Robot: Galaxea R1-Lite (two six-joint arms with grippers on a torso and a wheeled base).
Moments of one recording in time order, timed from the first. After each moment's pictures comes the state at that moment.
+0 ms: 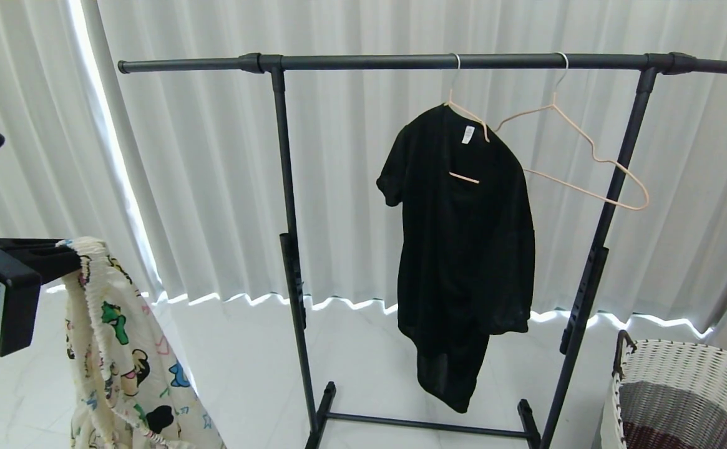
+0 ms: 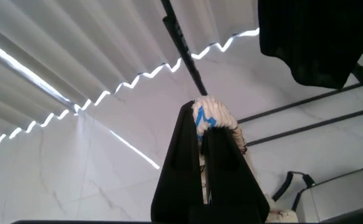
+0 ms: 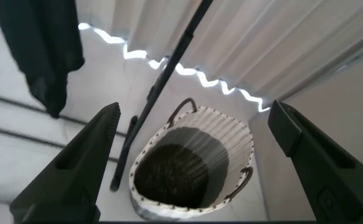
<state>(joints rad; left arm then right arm) -0.37 1.06 -1.04 0.41 0.17 0.31 0.29 1.05 -1.09 0.42 -0.29 -0.26</state>
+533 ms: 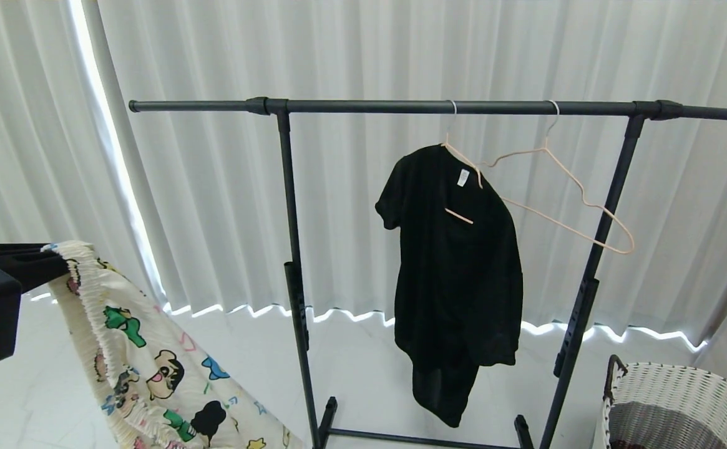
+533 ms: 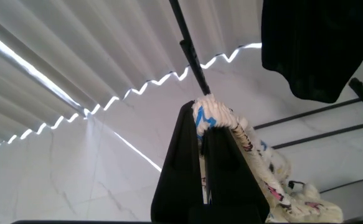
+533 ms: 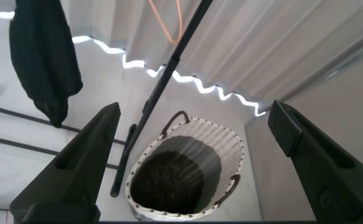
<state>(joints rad) -0.36 1.03 -1.02 0.41 0.17 0.31 0.26 1.05 -1.09 0.41 -0.27 -0.26</state>
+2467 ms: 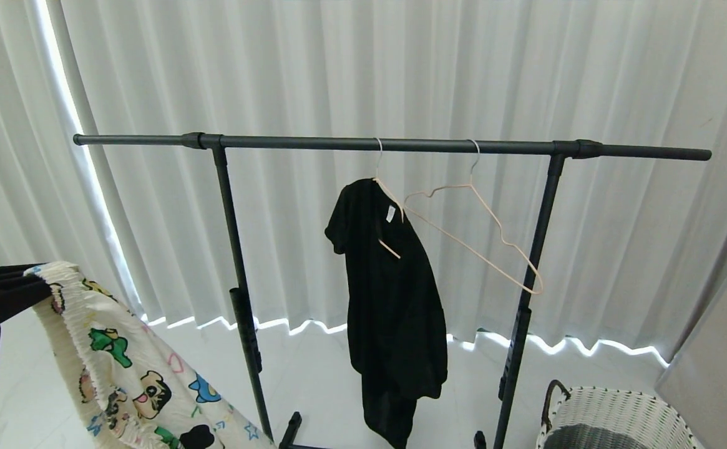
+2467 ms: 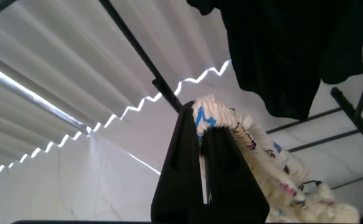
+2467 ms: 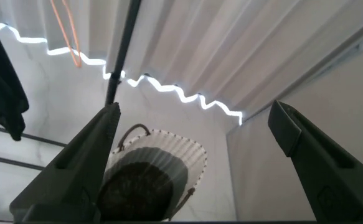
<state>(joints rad) -0.36 0.96 -0.93 0.35 0.16 0.38 0.26 1.08 -1.09 0.36 -0.25 -0.26</state>
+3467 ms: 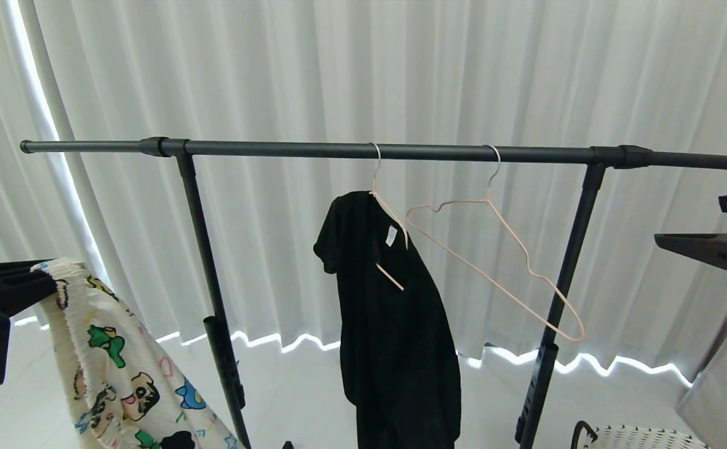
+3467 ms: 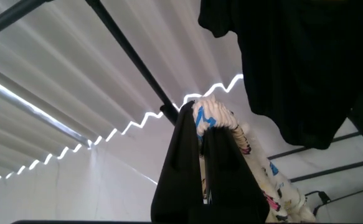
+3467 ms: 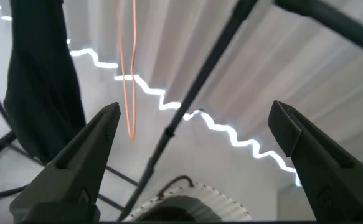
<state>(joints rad) -0.36 0.97 -0.92 0.33 0.17 0.38 0.26 1.18 -1.10 0.27 0.10 -0.22</state>
